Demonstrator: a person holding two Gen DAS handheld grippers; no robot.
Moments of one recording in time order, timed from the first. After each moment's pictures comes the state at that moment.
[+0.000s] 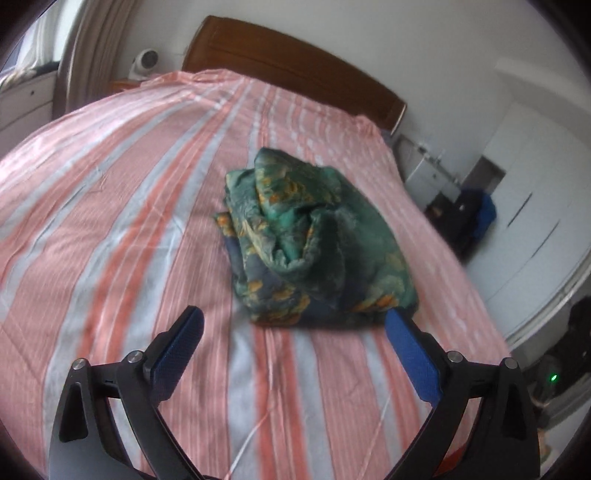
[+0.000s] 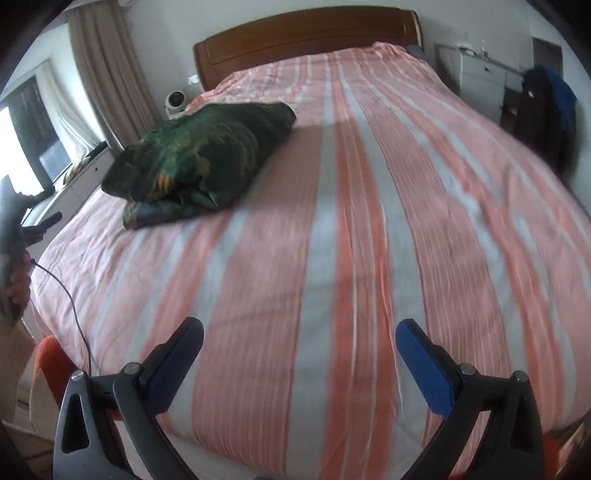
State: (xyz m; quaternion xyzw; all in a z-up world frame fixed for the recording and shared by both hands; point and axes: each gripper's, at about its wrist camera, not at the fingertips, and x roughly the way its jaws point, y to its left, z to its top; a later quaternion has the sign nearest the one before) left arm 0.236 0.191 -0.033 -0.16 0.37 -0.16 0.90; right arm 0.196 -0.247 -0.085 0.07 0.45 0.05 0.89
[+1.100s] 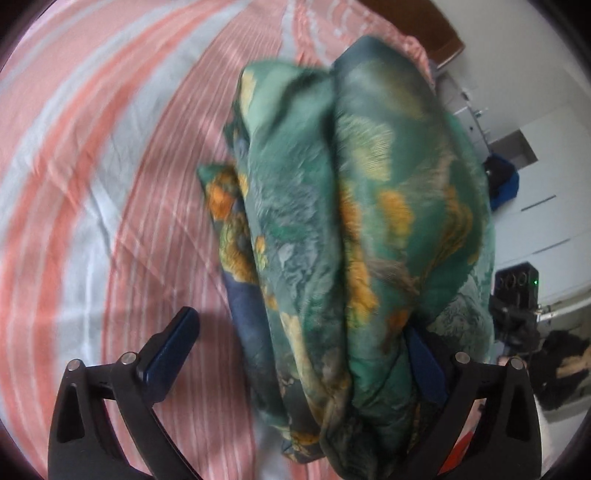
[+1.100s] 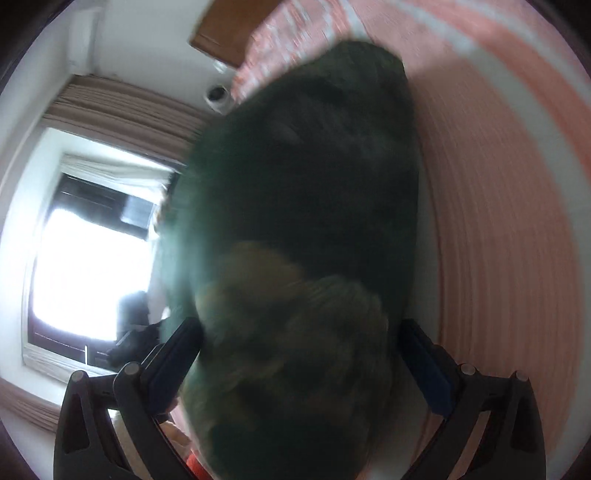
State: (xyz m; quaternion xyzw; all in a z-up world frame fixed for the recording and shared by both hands) left arm 0.456 0.186 -0.157 -0.22 0.57 -0.19 0.77; right arm 0.519 -0.186 -0.180 0.34 0.54 0.24 0.73
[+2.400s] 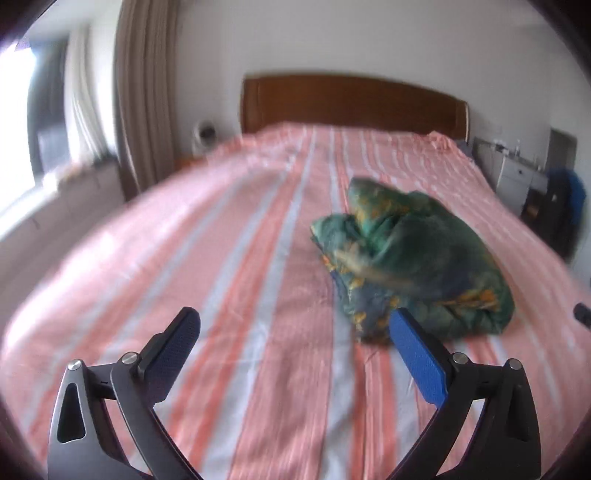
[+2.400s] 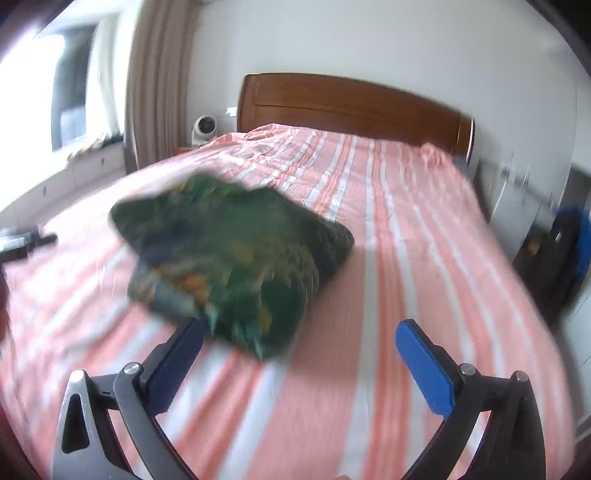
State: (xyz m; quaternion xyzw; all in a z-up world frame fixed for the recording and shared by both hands) left arm 0.284 0.154 -0.020 0.01 0.25 0.04 0.97; right arm 0.377 -0.113 -0.025 -0.10 0.31 0.06 0.94
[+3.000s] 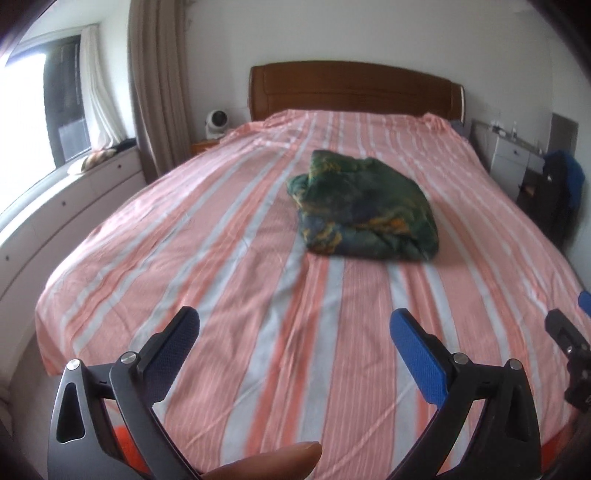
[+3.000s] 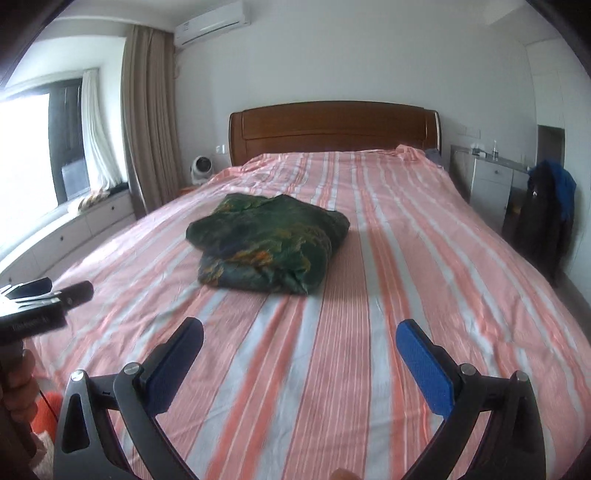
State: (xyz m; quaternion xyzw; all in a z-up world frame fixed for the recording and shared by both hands) left arm 0.147 0.070 0.013 0.00 0.33 0.06 0.94; right arm 0.210 -0.121 -0.004 0.00 0.28 0.05 0.96
